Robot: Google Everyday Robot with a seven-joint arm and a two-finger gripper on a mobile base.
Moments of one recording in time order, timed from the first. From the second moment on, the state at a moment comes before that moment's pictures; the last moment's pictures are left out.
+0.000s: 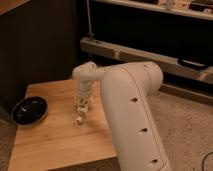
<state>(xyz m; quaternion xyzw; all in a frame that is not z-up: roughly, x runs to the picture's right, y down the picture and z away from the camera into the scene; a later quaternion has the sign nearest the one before) -0.146 0.084 0.906 -0.30 0.22 0.72 0.59</state>
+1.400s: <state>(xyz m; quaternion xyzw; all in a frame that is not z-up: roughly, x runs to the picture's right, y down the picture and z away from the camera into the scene) -0.235 0.073 0.871 -0.37 0.18 0.63 0.65</state>
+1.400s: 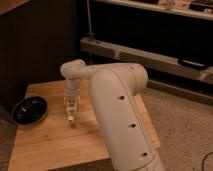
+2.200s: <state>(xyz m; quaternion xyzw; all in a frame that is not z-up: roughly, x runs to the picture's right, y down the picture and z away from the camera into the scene) -0.457 0.095 0.783 -0.46 0.06 0.43 0.77</state>
